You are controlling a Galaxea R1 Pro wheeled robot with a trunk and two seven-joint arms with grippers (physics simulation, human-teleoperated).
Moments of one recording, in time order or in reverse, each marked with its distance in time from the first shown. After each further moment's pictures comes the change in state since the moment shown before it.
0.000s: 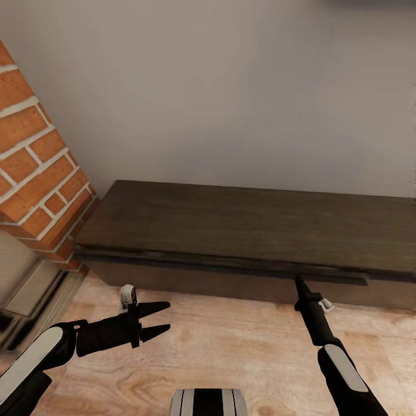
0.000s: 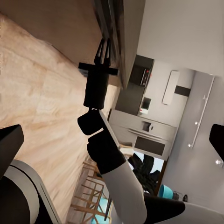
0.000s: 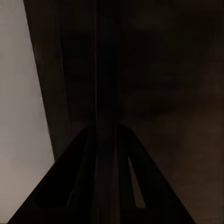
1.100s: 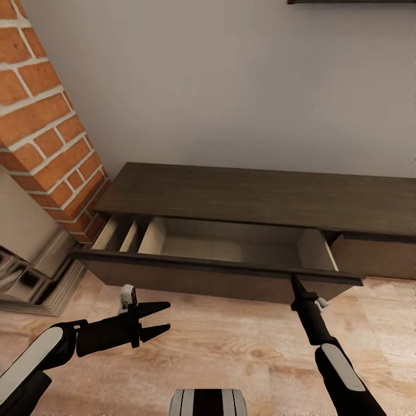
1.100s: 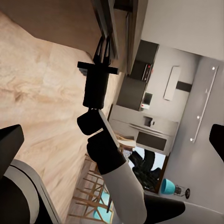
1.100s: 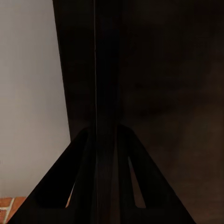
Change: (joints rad) left arm 0.000 0.000 0.000 0.000 0.000 0.000 0.000; right arm 0.000 0.000 0.033 -0.004 0.001 0.000 -0.001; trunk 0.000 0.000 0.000
